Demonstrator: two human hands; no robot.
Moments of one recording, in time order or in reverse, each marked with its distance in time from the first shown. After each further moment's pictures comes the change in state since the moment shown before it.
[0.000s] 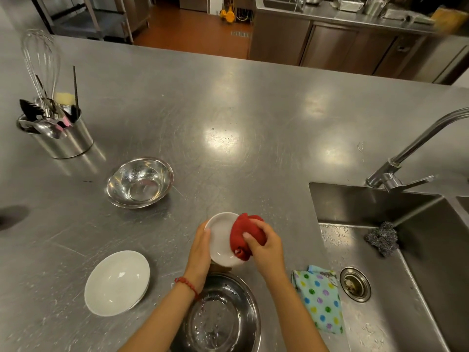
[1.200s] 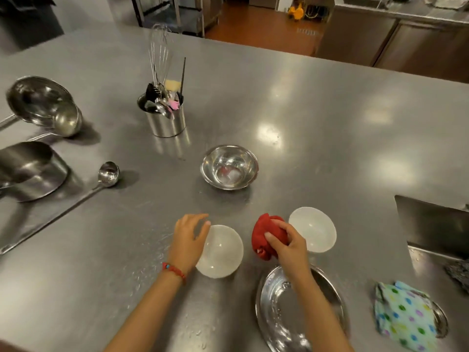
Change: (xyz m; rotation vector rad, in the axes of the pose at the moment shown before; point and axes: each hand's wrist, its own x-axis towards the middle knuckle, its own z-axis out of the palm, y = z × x) left_hand -0.026 -0.033 -0.208 0.382 0.296 0.036; right_hand -0.044 0.002 0.125 0.038 -0.191 -0.048
